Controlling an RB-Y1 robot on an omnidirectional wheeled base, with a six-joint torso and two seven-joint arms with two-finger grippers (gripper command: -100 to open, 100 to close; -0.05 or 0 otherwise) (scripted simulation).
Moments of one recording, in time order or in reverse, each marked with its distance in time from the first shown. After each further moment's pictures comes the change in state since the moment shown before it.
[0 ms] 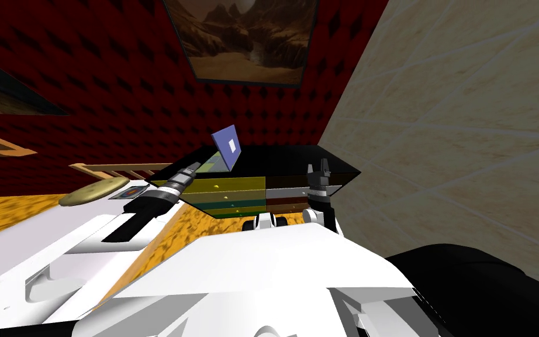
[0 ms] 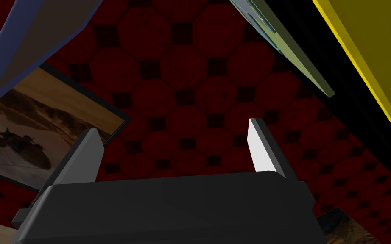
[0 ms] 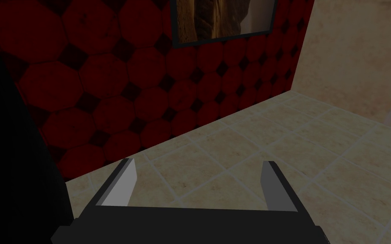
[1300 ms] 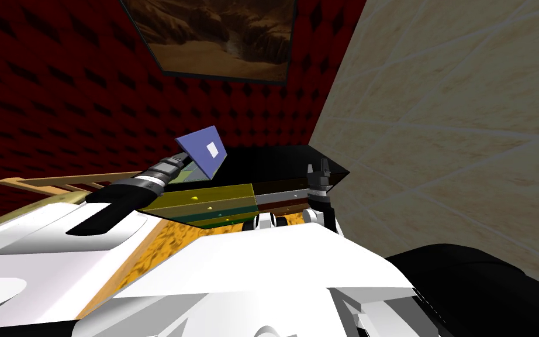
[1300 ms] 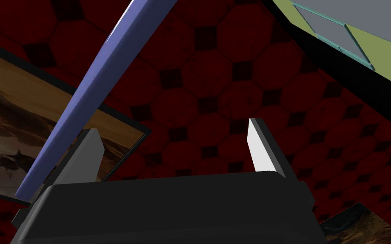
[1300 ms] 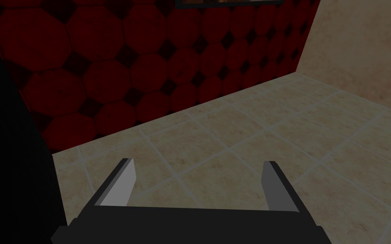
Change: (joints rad) left arm 0.038 0.211 0.162 -0.121 0.082 0.295 0.123; right arm 0.000 0.000 0.000 0.000 0.000 0.000 0.000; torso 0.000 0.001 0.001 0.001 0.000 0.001
